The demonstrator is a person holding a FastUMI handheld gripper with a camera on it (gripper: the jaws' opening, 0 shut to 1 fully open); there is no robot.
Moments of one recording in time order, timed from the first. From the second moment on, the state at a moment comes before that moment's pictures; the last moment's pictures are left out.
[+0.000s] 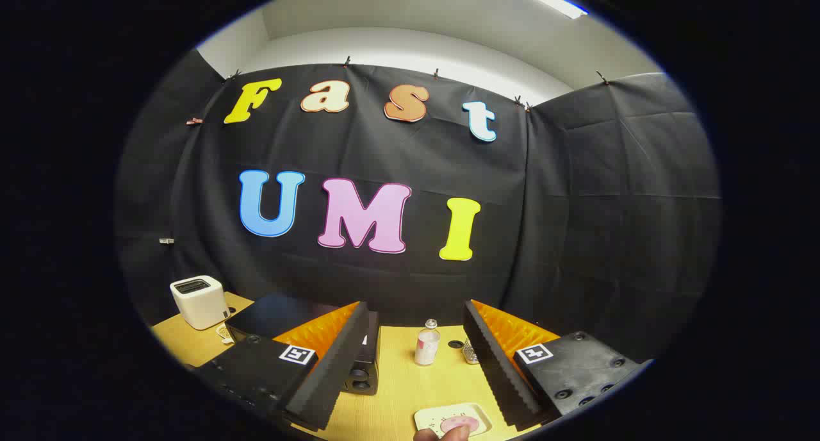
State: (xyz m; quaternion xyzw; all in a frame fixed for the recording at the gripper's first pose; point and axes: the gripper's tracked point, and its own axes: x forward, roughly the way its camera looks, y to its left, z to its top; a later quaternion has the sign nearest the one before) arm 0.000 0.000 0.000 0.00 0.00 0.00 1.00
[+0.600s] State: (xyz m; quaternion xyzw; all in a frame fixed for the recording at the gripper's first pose) arm -0.003 0.000 -0.005 0.02 0.01 0.02 1.00
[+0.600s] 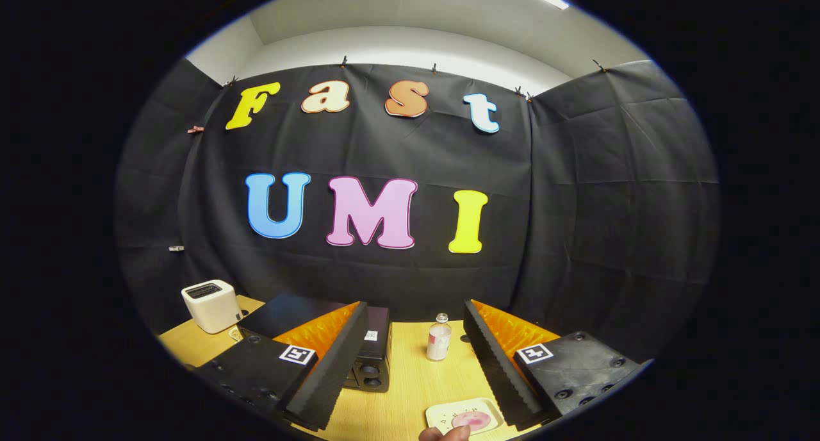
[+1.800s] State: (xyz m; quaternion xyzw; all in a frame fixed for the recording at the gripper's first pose) arm 0.033 0.162 -0.020 0.05 0.05 0.09 0.99
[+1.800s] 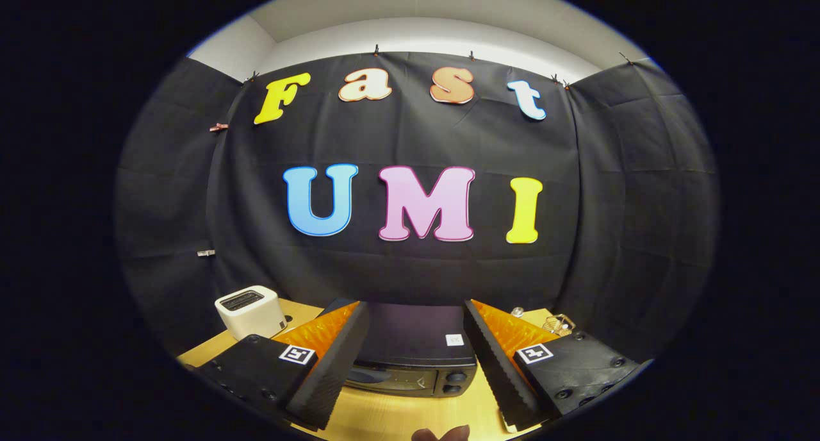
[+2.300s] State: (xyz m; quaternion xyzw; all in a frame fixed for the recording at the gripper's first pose) arm 0.063 0.223 -0.093 0.03 0.11 0.09 0.99
